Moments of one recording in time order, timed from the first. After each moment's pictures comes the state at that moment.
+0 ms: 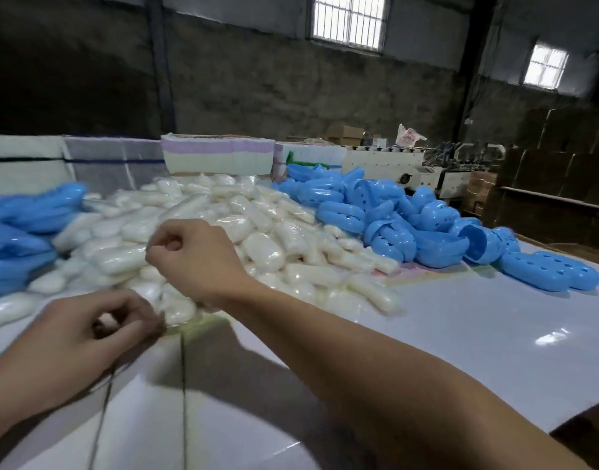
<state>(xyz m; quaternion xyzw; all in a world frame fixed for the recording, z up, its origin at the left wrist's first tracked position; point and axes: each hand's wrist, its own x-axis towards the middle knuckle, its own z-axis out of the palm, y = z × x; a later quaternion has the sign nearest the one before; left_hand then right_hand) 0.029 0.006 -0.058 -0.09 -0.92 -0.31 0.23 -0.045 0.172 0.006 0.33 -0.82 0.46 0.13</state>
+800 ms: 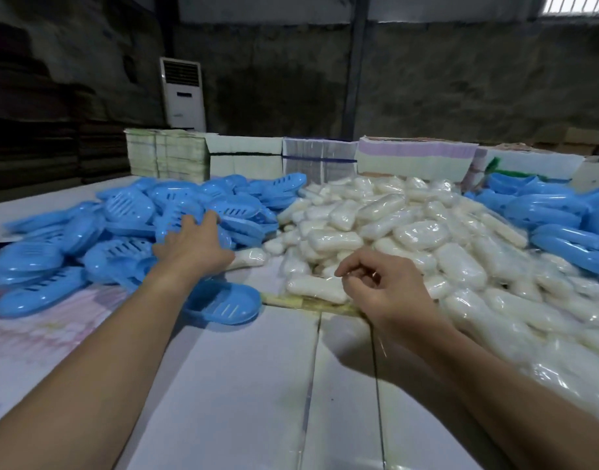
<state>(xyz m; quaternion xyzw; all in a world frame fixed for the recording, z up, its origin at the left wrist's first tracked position) 0.051 -0.093 -0.010 0.41 -0.89 -0.11 0.16 -0.032 0.175 -0.033 0.44 -0.72 0.52 0.10</state>
